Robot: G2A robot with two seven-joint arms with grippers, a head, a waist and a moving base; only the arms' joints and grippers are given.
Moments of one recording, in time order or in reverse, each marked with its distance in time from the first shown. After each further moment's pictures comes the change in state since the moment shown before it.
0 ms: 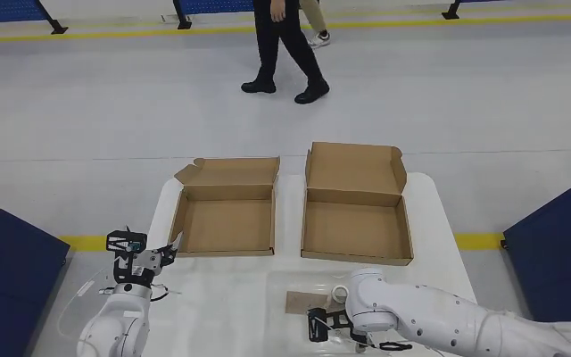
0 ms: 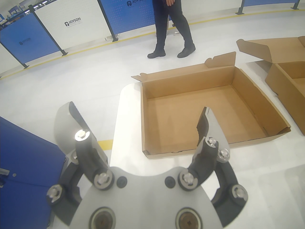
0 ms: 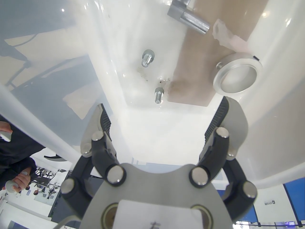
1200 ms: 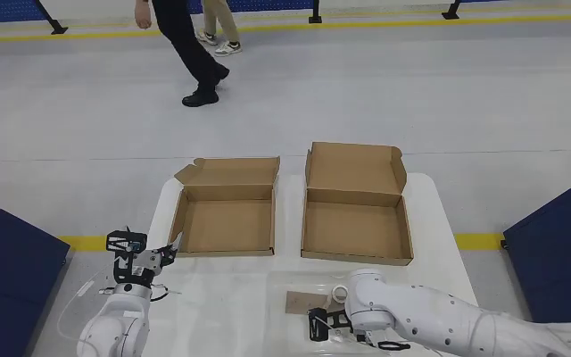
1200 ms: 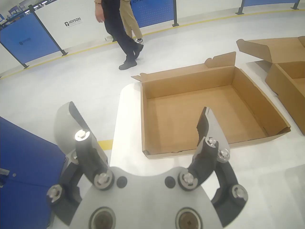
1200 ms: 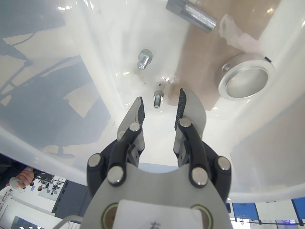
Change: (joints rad) left arm 0.000 0.000 0.000 0.000 0.000 0.000 0.000; right arm -0.013 -0.021 -0.002 0.054 -0.010 -0.019 -0.013
